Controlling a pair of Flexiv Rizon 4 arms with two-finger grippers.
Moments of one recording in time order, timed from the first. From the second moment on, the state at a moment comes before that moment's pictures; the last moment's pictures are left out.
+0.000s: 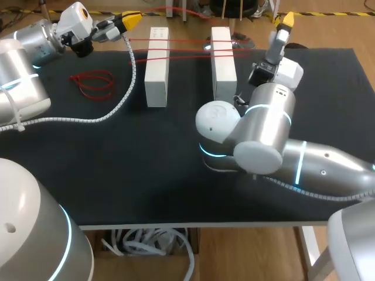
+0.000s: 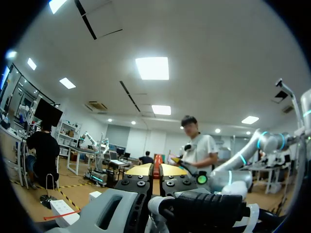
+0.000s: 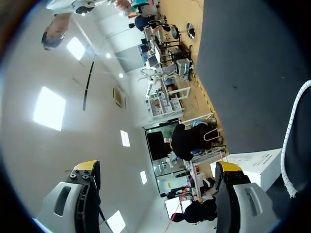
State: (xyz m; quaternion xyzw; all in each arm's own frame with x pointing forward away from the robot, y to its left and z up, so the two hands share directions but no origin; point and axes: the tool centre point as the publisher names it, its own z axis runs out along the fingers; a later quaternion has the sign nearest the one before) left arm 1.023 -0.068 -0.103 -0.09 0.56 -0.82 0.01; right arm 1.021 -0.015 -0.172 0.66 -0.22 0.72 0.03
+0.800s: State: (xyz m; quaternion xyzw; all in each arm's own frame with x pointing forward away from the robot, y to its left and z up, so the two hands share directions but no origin) left arm 1.023 -0.068 -0.102 -0.09 0.56 -0.82 0.01; right arm 1.040 0.004 -0.163 0.65 -0.20 0.73 0.01
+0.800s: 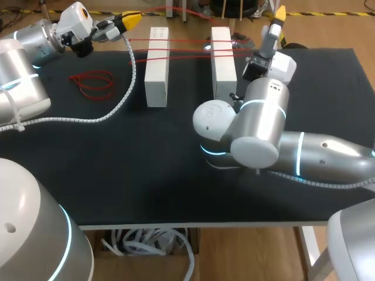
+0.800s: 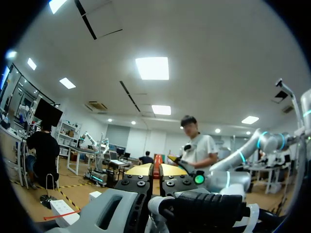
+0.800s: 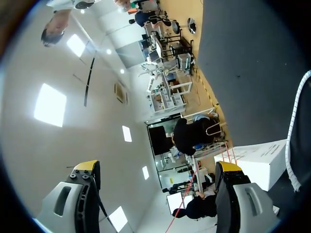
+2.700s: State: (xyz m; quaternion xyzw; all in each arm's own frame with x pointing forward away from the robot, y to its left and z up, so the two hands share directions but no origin) left arm 1.023 -0.068 -0.102 -0.09 0.56 -0.82 0.01; right arm 1.030 0.026 -0.156 0.64 -0.15 0.75 0.01
